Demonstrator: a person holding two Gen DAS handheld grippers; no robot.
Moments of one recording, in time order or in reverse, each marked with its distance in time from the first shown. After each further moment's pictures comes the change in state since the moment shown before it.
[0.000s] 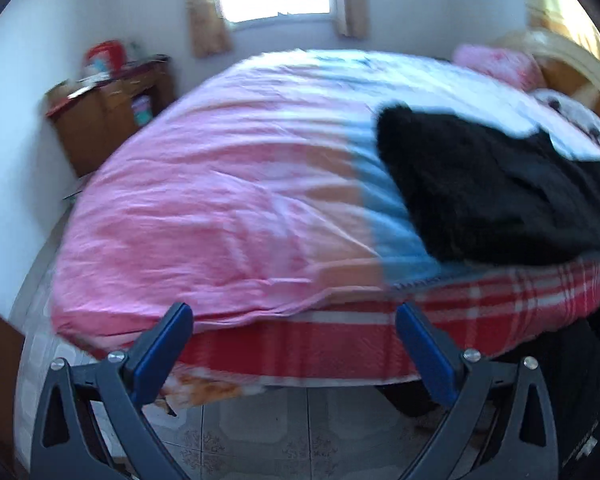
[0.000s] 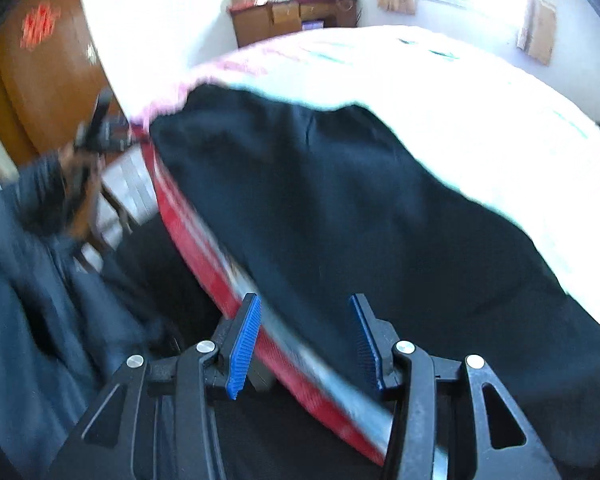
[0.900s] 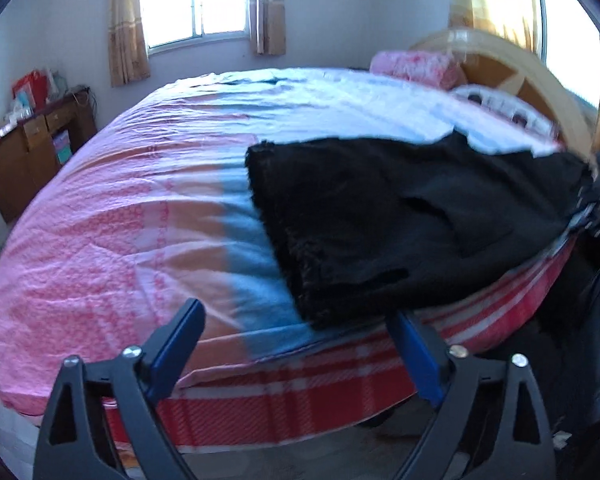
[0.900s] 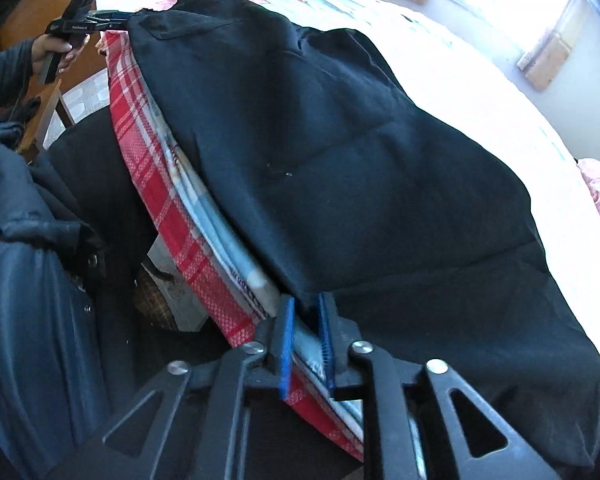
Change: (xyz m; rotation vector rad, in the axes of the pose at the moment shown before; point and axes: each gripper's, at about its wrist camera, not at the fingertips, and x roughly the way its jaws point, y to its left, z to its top) left arm 0.020 -0.059 0.028 0.178 -0.038 -0.268; right arm 0.032 0.014 -0.075 -0.233 0.207 -0.270
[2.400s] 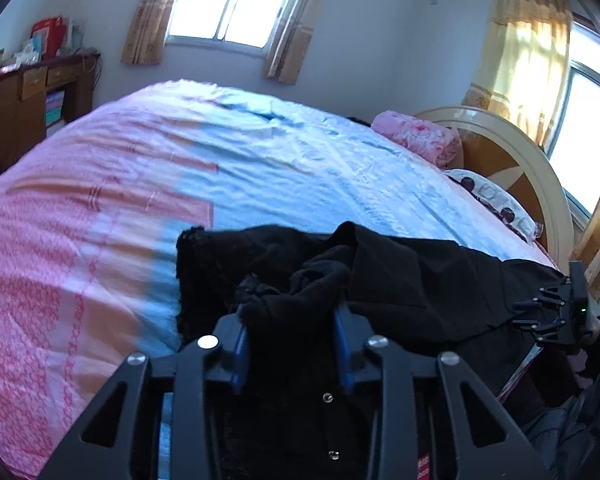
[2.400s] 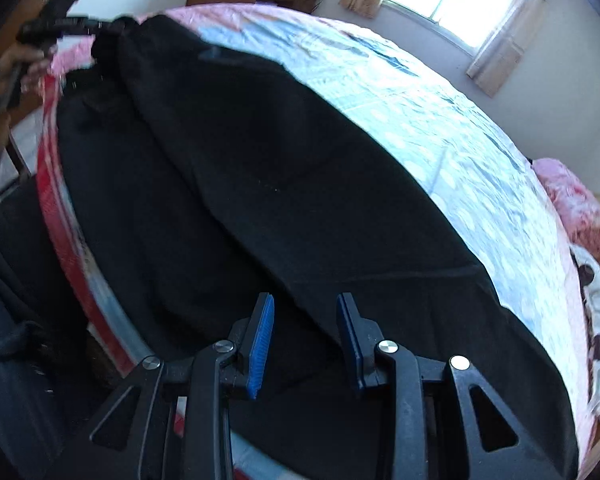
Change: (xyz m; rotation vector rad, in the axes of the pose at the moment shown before) left arm 0.035 -0.003 0.090 -0.260 -0.131 -0.192; right arm 0.033 -0.030 0.058 0.054 -0.057 -0.201
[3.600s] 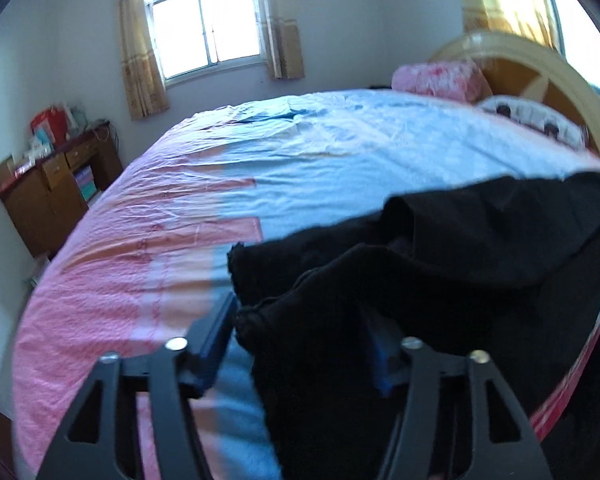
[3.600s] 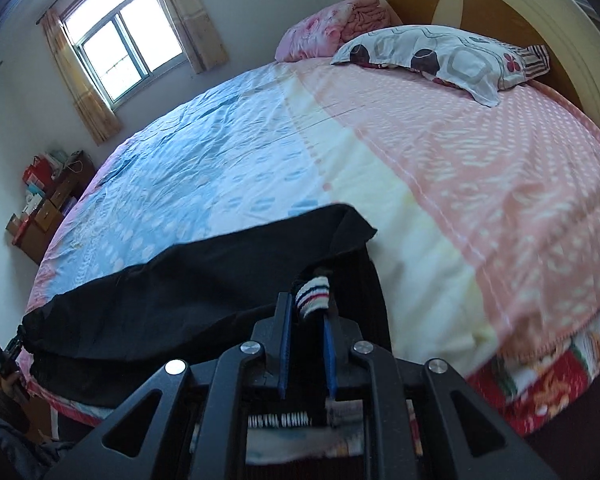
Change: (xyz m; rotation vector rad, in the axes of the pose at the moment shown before) left arm 0.009 -0.016 -0.008 0.321 0.045 0.296; right arm -0.140 -0.282 -0.278 1.126 -0.120 -0.078
